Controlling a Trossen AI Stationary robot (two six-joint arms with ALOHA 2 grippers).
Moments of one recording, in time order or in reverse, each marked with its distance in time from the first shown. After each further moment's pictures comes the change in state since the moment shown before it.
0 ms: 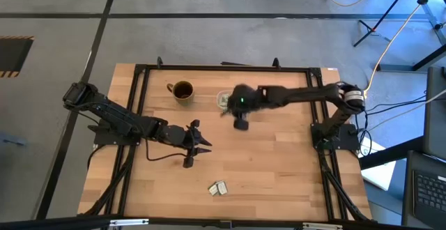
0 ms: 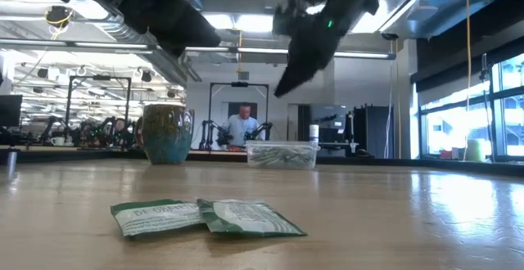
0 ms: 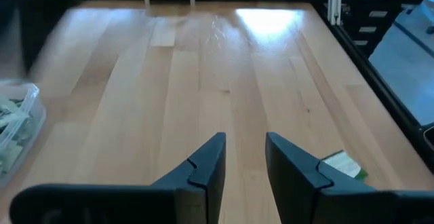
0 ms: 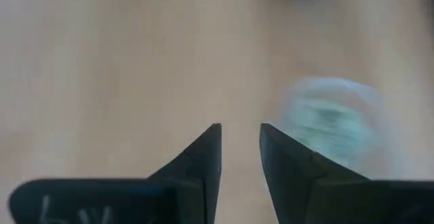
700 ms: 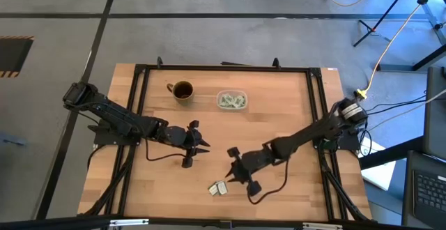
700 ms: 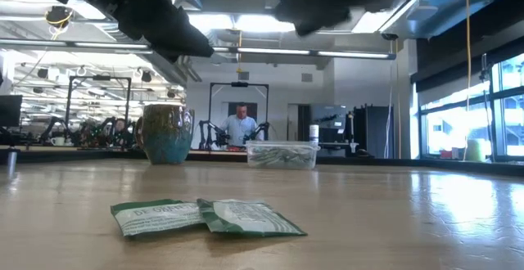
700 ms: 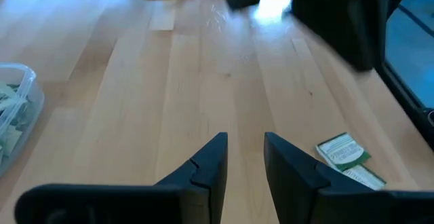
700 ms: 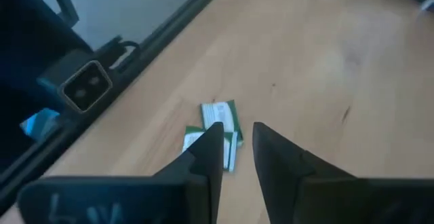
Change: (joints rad) left arm 0.000 0.000 0.001 -0.058 0.007 0.000; right arm 0.552 0.073 -0.132 0.469 -0.056 0.024
